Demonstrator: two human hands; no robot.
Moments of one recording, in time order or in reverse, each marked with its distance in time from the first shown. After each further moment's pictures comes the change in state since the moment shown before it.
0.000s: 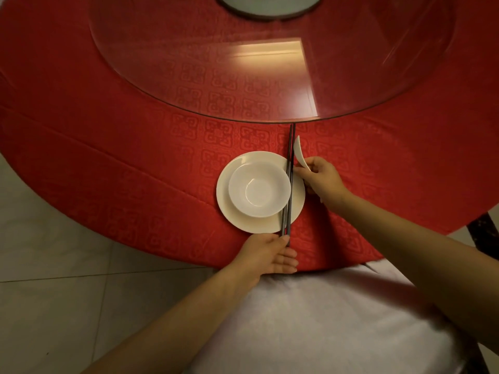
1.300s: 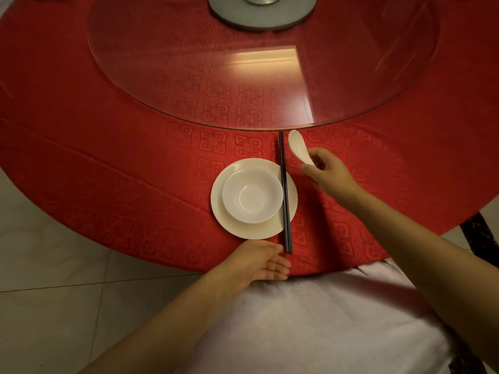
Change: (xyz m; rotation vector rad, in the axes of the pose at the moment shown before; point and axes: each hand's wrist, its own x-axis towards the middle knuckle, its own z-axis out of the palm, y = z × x) left_hand -0.006 0.010 -0.006 0.121 -0.043 -0.084; right_hand -0.010 -0.032 -0.029 -0.204 0.027 -0.163
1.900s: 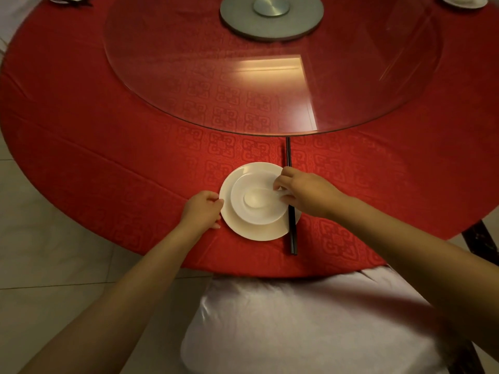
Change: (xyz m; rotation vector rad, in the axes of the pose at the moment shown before) left_hand 0.021 0.042 -0.100 0.370 0.678 0.298; right_hand -0.019 -0.036 0.027 -0.934 -0.419 -0.476
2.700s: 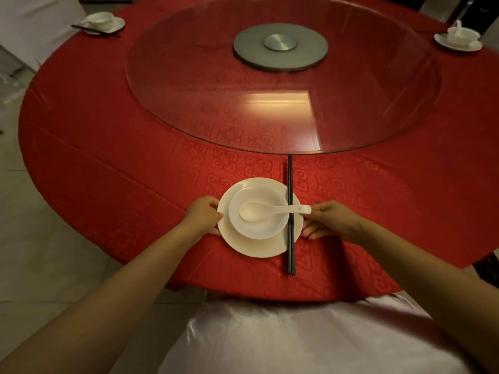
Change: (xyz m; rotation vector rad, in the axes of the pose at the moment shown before) left_hand 0.007 0.004 0.006 -0.043 -0.066 0.005; right_hand -0.020 0.053 0.039 1.270 -0.147 0.521
